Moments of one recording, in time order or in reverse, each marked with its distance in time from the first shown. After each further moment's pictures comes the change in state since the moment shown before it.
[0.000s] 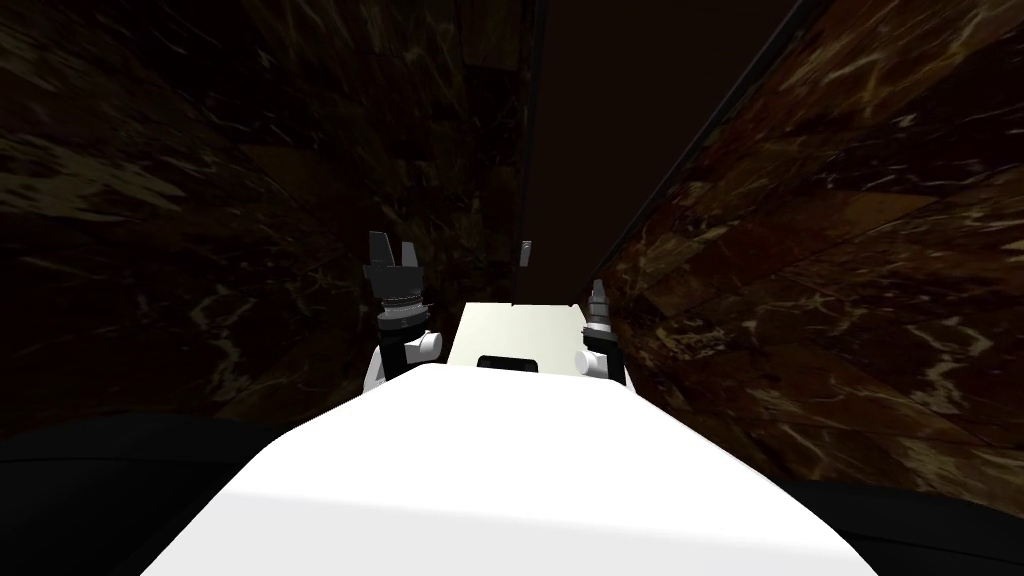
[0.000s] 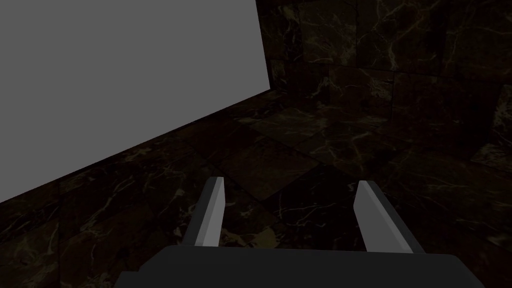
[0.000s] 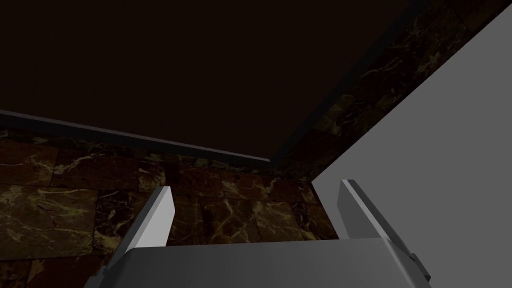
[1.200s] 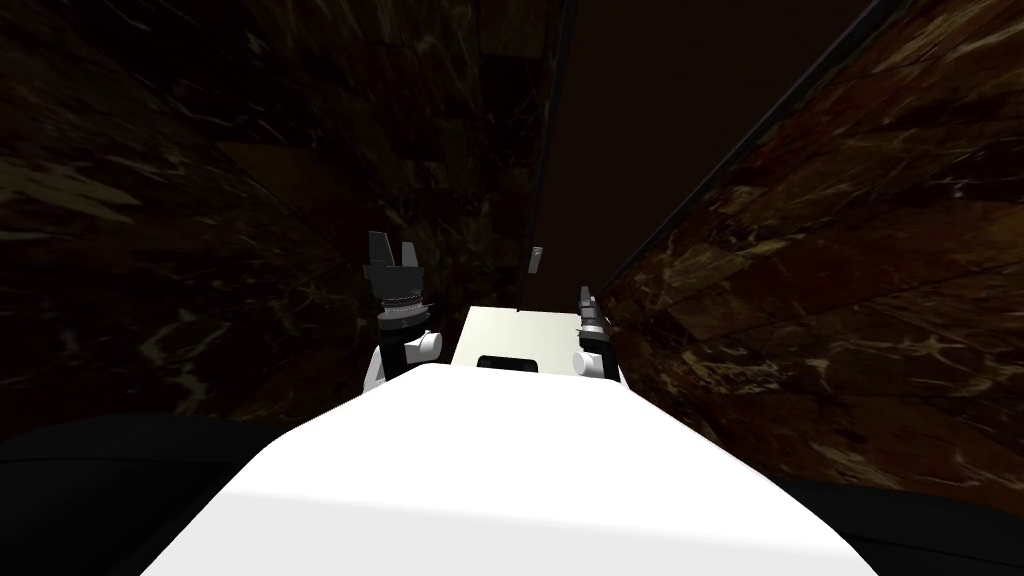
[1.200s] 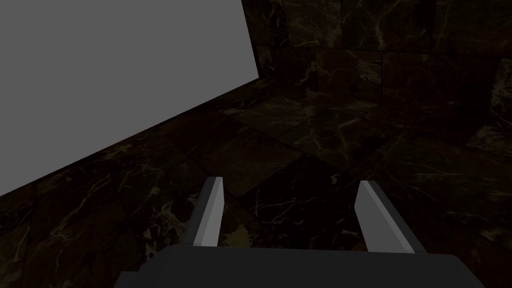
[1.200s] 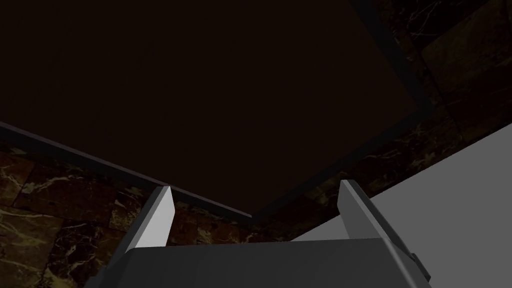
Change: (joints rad) arm -0.019 -0.032 0.021 0.109 -0.052 0.010 0.295
